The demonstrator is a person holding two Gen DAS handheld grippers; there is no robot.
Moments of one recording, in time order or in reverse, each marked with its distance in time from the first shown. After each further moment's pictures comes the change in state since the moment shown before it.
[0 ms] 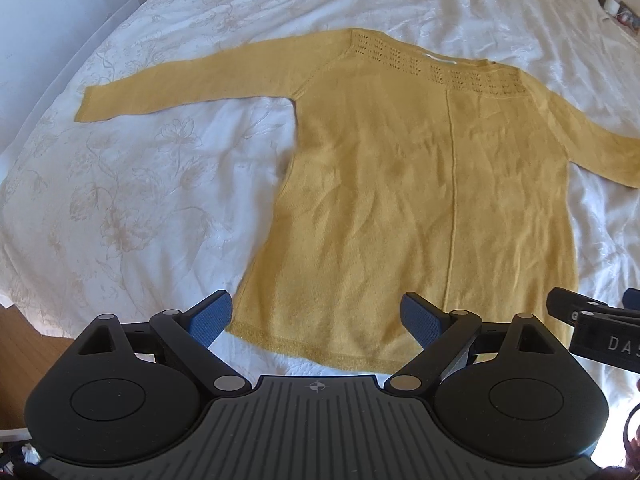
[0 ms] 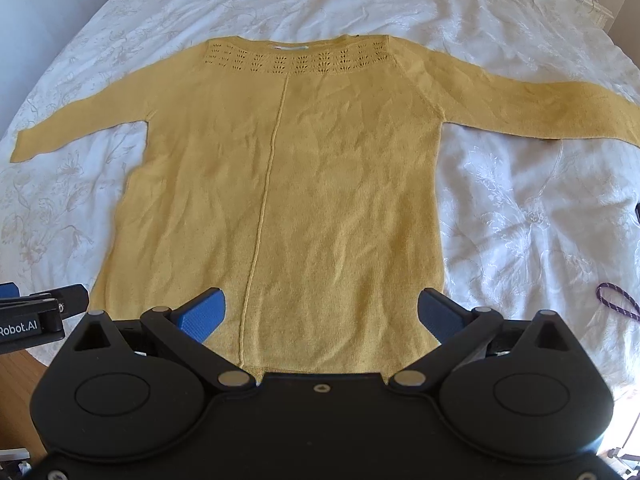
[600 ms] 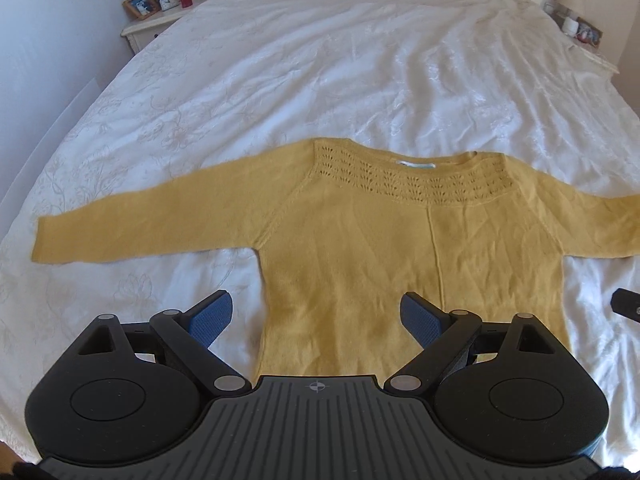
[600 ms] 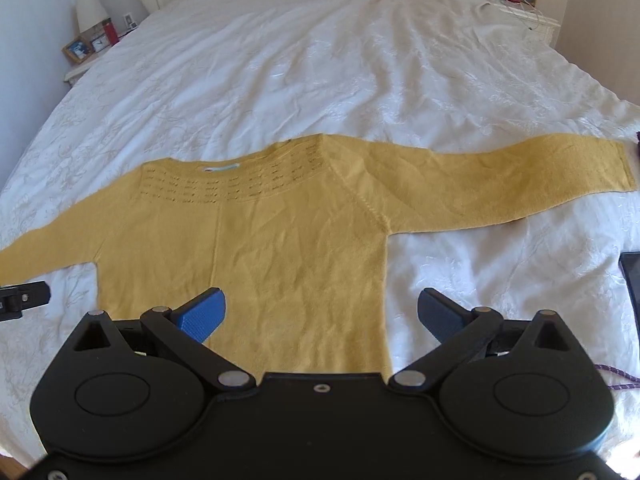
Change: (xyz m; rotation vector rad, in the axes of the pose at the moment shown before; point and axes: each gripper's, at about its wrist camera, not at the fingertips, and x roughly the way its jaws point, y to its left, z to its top) left arm 0.023 -0.027 0.116 0.121 -0.197 -0.058; right arm 0.009 -0.069 0.084 0.175 -0.212 -0.064
